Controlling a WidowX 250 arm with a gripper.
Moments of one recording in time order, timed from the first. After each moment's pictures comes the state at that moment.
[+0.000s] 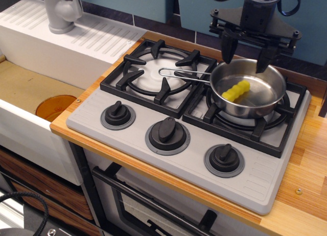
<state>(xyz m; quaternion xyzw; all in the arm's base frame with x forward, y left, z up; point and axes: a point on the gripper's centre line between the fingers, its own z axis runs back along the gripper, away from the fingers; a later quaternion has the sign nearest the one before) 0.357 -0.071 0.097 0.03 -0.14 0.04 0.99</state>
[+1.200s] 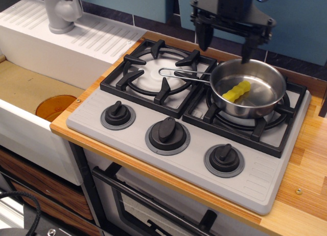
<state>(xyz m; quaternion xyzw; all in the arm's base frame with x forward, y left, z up) 0.367 -0.036 0.100 0.02 -0.14 0.02 0.99</state>
